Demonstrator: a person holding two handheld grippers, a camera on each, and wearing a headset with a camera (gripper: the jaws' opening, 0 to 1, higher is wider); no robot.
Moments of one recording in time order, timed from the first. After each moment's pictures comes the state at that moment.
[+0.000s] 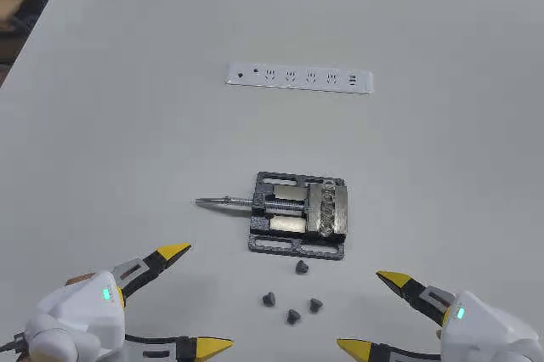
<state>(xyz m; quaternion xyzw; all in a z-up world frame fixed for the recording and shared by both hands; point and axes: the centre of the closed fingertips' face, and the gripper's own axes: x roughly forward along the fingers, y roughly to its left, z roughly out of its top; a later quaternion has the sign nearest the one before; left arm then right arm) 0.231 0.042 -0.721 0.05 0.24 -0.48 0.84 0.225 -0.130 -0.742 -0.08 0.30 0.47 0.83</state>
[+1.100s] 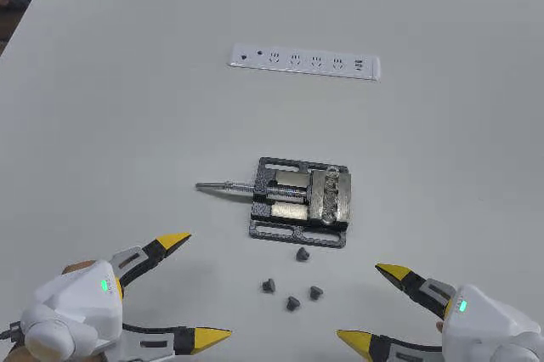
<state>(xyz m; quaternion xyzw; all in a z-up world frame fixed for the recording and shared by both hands) 0.226 0.046 -0.729 0.06 0.24 -0.48 0.84 0.221 -0.128 -0.747 -0.09 0.31 0.48 0.82</state>
